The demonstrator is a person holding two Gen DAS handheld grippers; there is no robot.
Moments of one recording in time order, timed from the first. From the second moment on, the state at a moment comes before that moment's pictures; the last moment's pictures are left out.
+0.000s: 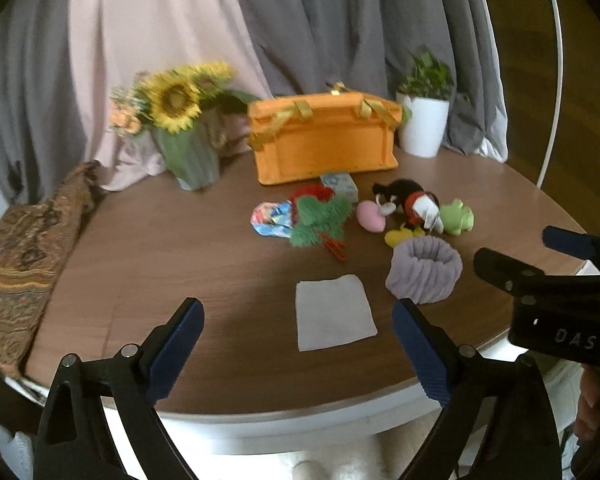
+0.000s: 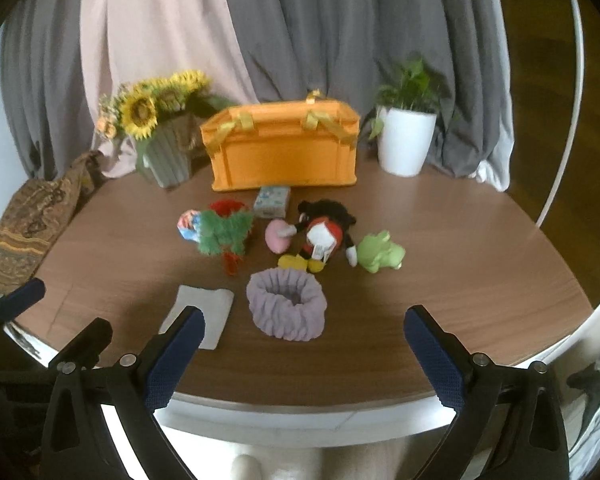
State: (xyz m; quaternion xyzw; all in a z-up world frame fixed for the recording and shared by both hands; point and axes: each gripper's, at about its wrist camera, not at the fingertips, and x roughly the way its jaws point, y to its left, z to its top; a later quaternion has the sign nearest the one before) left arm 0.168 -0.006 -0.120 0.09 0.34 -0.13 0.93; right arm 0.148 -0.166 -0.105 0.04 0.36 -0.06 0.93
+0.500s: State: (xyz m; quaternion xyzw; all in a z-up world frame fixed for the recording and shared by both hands) left arm 0.225 -0.020 -0.168 0.10 0.39 -0.20 0.89; right arm 0.204 -0.162 -0.152 0.03 0.42 -0.07 0.90
